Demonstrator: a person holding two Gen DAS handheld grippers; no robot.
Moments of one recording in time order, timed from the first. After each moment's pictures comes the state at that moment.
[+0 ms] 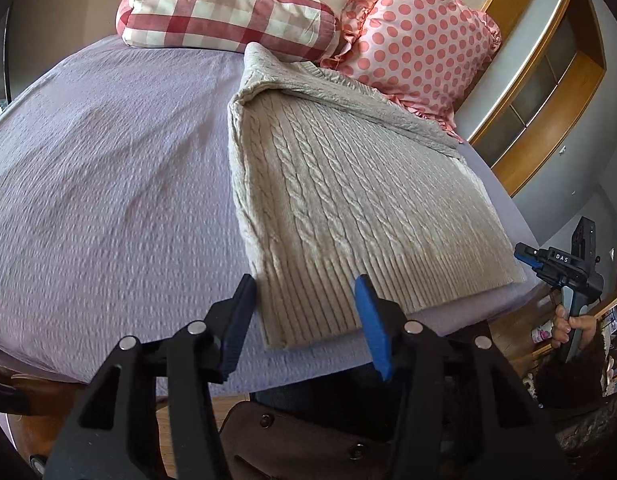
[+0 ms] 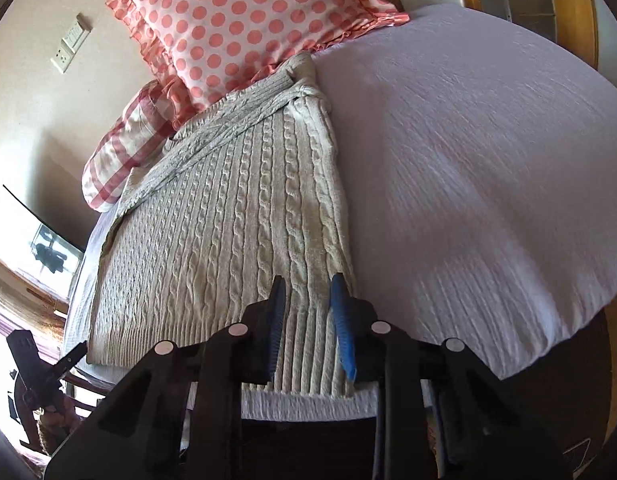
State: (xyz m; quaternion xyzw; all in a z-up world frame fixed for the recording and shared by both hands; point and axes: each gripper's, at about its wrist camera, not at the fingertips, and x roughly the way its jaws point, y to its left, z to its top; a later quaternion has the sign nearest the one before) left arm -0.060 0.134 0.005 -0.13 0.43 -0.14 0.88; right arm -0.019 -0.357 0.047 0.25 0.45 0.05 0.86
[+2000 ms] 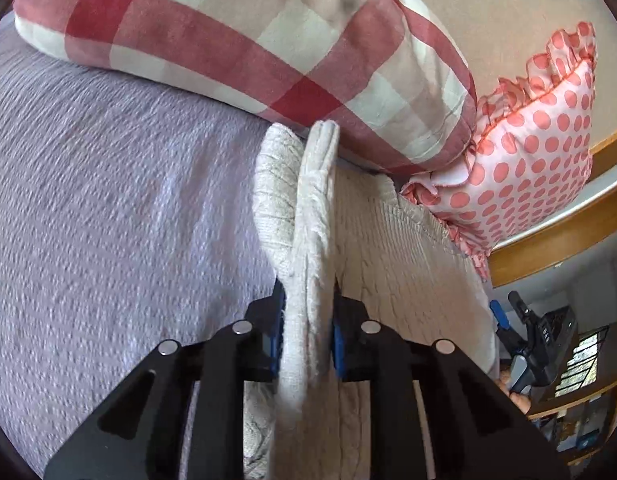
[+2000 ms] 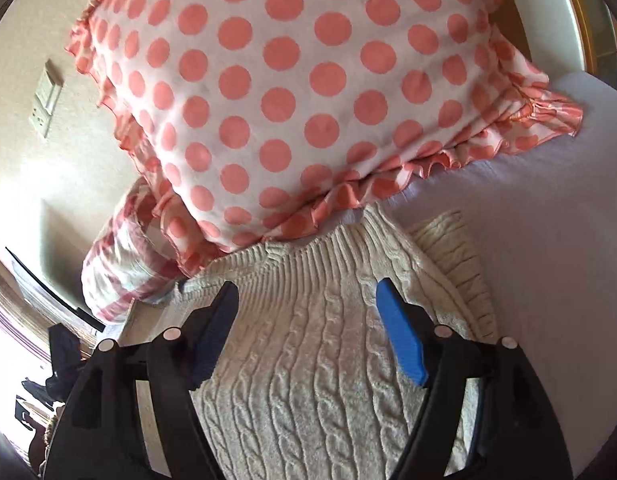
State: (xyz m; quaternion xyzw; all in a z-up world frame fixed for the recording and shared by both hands) left arm 0.276 0.184 -0.008 -0.32 0.47 -0.13 0.81; right arm 0.282 -0.306 0.048 0.28 0.36 0.13 0.88
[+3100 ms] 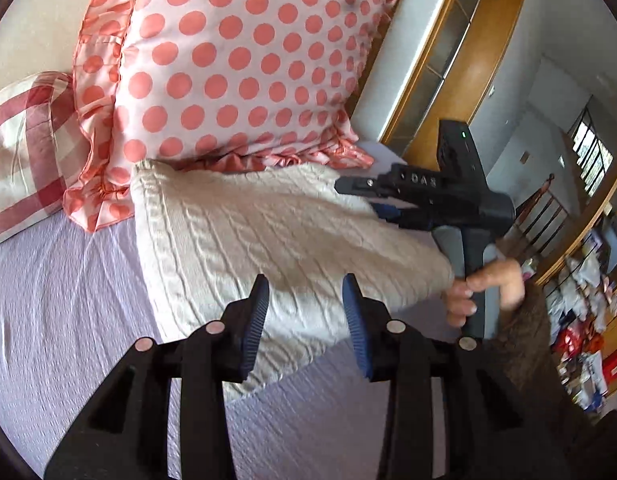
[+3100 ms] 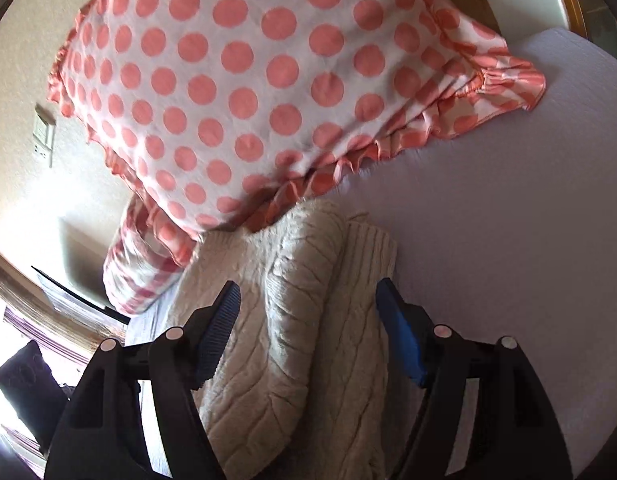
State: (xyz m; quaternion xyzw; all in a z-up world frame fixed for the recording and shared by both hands) left arm 0.199 -0.126 0.066 -0.01 0.39 -0.32 0.87; right arm 0.295 -0.378 0.027 0.29 0.45 0.15 0.83
